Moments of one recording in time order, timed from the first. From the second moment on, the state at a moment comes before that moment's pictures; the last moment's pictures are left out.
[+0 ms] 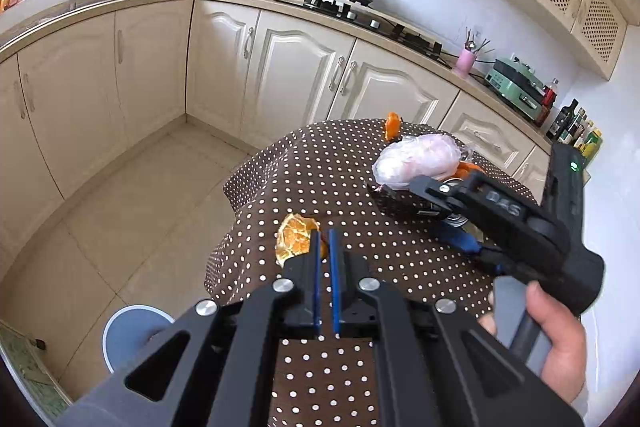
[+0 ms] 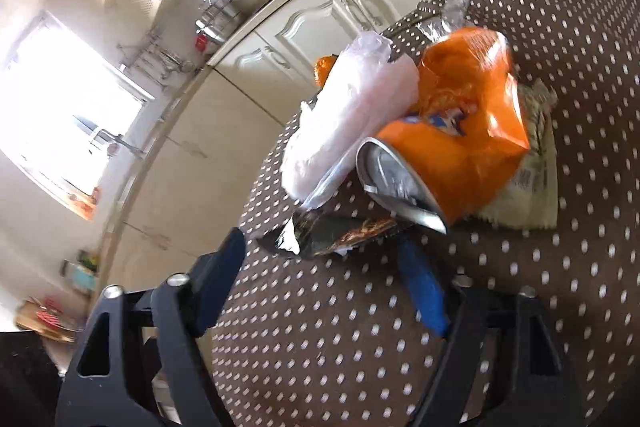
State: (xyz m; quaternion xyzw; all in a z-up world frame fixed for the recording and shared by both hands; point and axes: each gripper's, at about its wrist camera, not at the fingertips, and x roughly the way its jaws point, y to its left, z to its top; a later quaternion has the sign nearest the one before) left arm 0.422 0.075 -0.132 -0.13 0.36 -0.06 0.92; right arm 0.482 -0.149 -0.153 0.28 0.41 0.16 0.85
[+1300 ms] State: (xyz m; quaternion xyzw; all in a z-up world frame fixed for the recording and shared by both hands) left arm 0.278 0.272 -0.197 -0.26 0.37 0.09 0.89; right arm 0.329 0.104 -0.175 0.04 0.44 0.40 0.80
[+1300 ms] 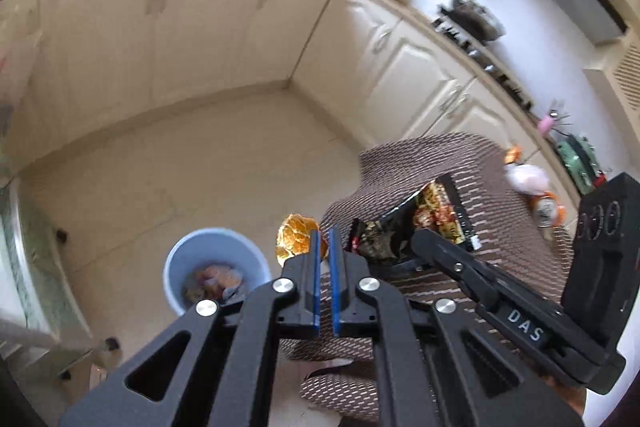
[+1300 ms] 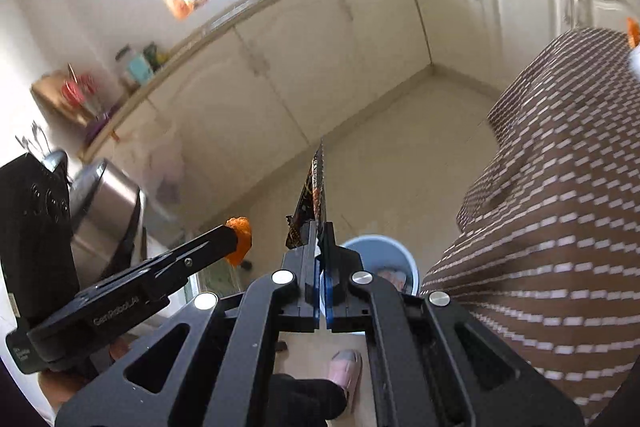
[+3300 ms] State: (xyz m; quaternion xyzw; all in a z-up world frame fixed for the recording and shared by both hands) left arm 0.256 0.244 -0.147 -0.20 0.34 0.06 0.92; right arm 0.297 0.065 -0.116 -0.03 0.32 0.33 0.89
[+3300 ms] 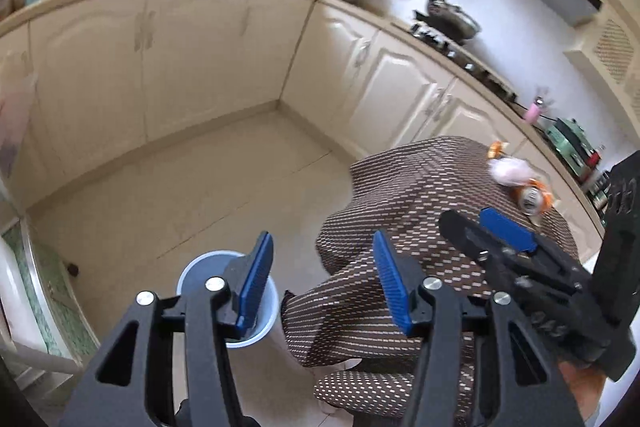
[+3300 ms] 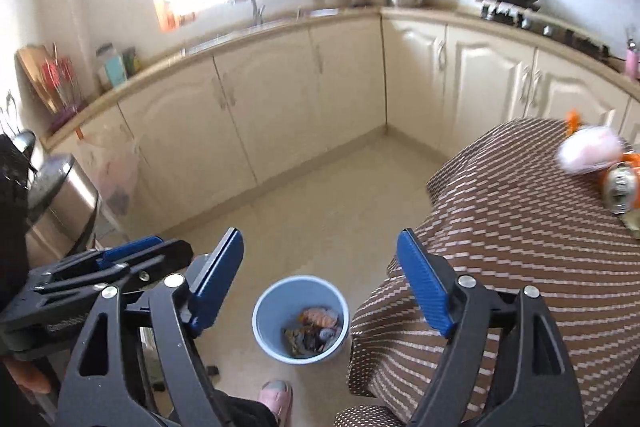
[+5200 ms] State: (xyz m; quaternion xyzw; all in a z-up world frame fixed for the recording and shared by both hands) left arm 0.510 -0.028 -0.136 -0.01 0.38 -0.11 0.92; right arm 0.470 -0.253 -0.120 0.14 0.35 0.11 0.92
